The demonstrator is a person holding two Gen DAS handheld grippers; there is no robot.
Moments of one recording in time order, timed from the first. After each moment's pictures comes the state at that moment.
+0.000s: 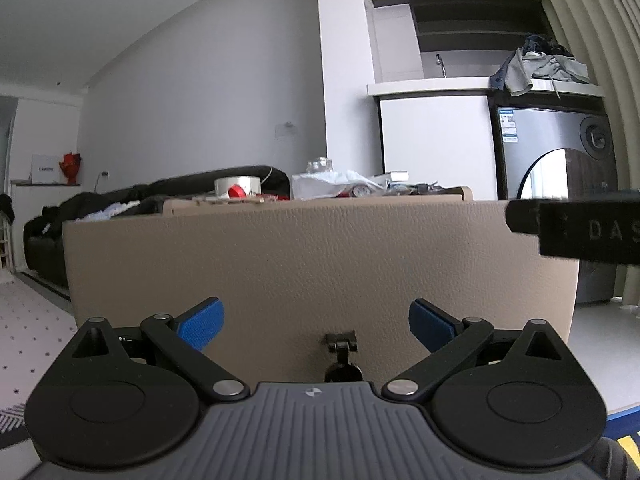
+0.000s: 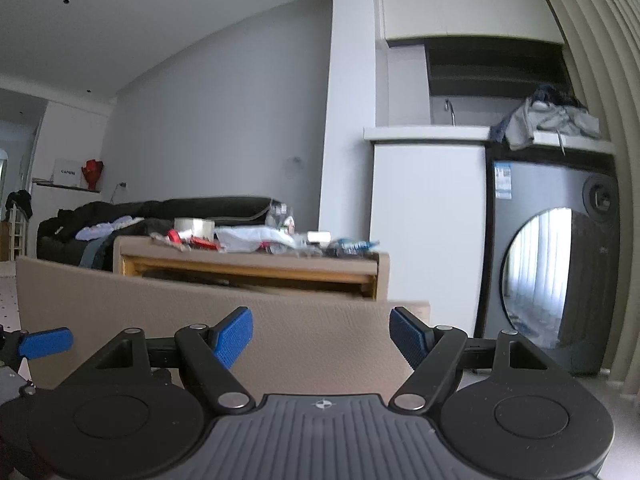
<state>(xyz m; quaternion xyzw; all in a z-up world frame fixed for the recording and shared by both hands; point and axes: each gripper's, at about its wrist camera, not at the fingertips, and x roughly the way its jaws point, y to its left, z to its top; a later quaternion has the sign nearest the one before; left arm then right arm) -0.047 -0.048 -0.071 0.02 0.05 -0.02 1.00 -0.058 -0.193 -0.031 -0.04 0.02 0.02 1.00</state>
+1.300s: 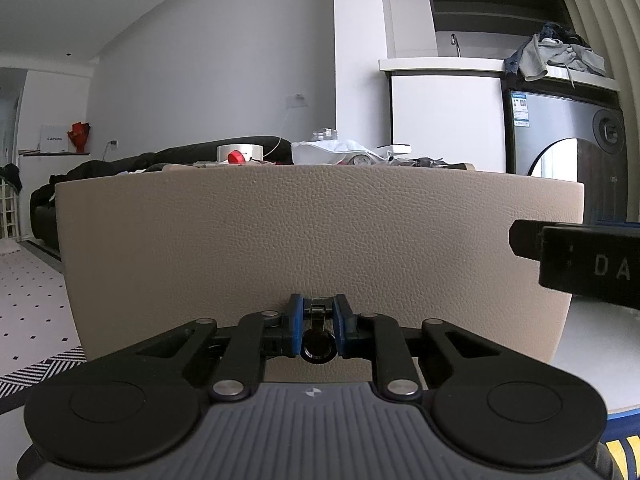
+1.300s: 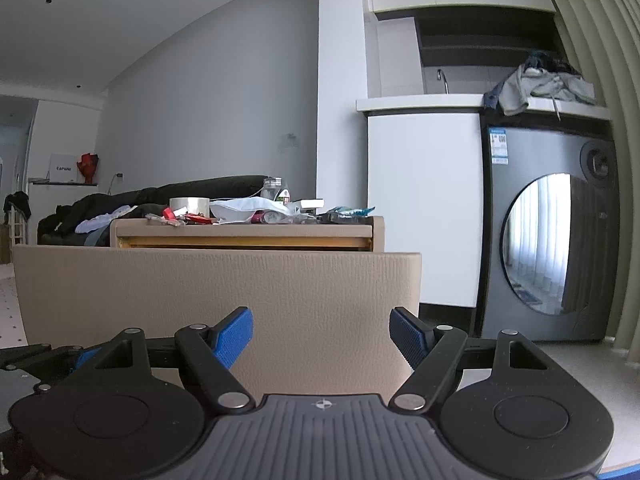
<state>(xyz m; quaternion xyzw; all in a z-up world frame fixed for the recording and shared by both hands) -0.044 -0.060 -0.080 0.00 0.09 0.00 1.00 -0.057 -0.203 -0.045 -0.01 0.05 0.02 1.00</state>
